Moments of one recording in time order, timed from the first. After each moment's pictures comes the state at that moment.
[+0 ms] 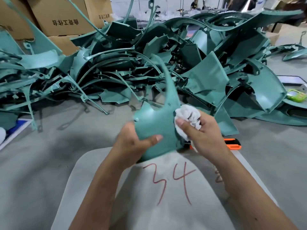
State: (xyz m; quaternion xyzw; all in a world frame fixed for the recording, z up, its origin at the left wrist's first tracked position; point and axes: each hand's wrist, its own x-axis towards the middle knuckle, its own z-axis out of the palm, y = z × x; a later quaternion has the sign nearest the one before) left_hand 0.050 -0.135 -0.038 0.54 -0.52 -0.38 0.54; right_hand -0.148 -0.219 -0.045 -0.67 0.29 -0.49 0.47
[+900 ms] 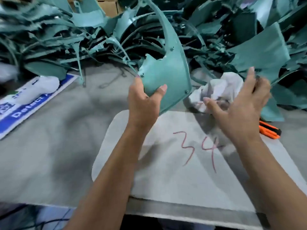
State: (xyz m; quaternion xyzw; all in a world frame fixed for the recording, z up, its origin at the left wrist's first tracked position) left_hand 0.062 -0.102 -0.022 0.60 -0.36 -0.13 0.70; right_hand -0.133 -0.205 -0.049 -0.75 0.50 -0.41 0.11
